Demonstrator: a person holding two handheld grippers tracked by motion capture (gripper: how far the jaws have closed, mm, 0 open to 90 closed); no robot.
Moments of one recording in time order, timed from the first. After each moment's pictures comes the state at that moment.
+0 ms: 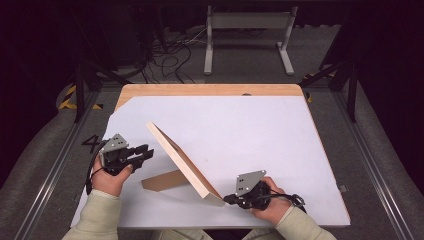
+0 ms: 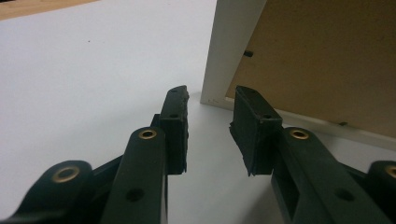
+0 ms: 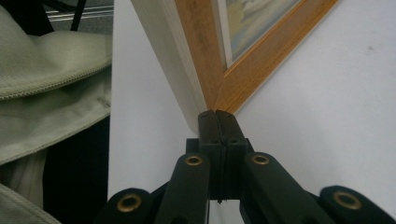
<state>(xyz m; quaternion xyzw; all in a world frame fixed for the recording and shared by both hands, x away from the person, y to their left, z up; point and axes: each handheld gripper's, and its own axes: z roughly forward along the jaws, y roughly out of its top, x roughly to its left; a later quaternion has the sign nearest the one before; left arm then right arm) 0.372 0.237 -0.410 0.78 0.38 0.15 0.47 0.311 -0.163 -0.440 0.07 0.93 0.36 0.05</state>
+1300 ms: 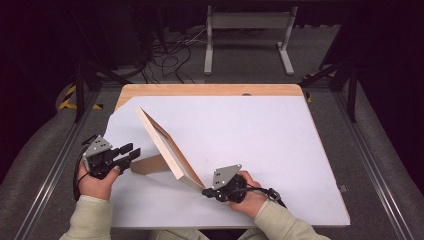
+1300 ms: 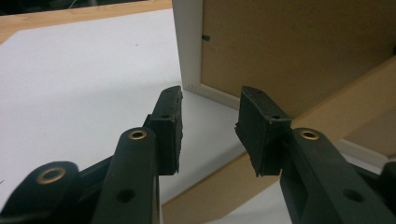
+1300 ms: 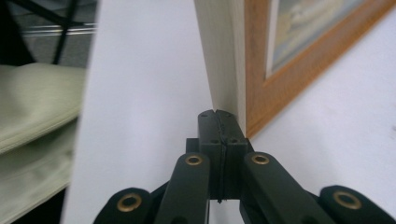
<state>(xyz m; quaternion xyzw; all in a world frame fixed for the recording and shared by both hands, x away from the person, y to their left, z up) 0.359 0.267 -0.408 0.74 0.43 0.18 0.48 0.336 -0.109 -0.448 0.07 0.92 0.38 0.06</state>
